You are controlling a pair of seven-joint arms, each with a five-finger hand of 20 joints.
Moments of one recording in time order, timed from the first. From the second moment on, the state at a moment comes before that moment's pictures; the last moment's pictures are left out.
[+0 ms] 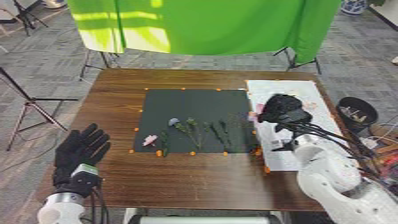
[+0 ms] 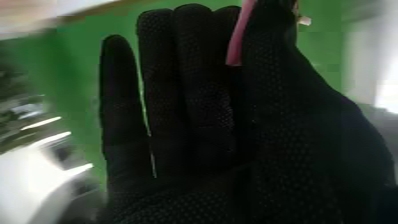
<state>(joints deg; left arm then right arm) 129.2 -56.6 -91.7 -121.9 16.6 20.3 21.9 -88.1 -44.5 62.5 -108.8 -127.0 11.7 17.1</state>
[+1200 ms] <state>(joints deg) 124.3 -56.2 -88.8 -120.6 18.8 20.3 19.6 -57.0 -58.8 31.0 -91.2 -144.9 9.5 12.0</state>
